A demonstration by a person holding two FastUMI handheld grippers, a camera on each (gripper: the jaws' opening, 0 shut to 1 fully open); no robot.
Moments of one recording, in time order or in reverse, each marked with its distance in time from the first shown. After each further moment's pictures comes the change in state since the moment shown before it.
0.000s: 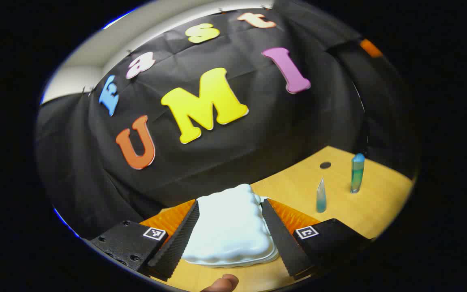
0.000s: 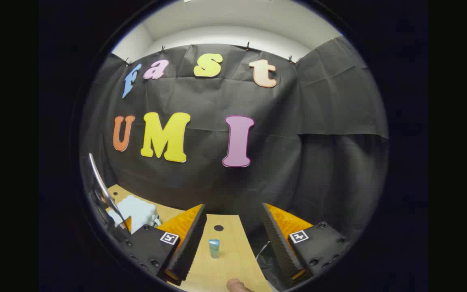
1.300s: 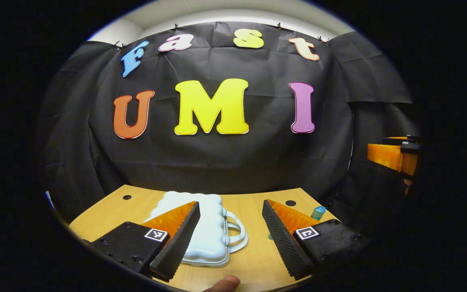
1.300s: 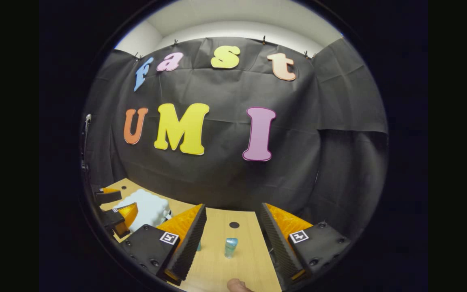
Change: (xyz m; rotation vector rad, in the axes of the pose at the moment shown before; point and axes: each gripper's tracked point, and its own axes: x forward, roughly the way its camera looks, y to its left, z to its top) left arm -0.026 0.010 0.044 -0.561 -0.051 -0.142; right arm 0.021 0.062 -0.021 -0.025 0.036 0.127
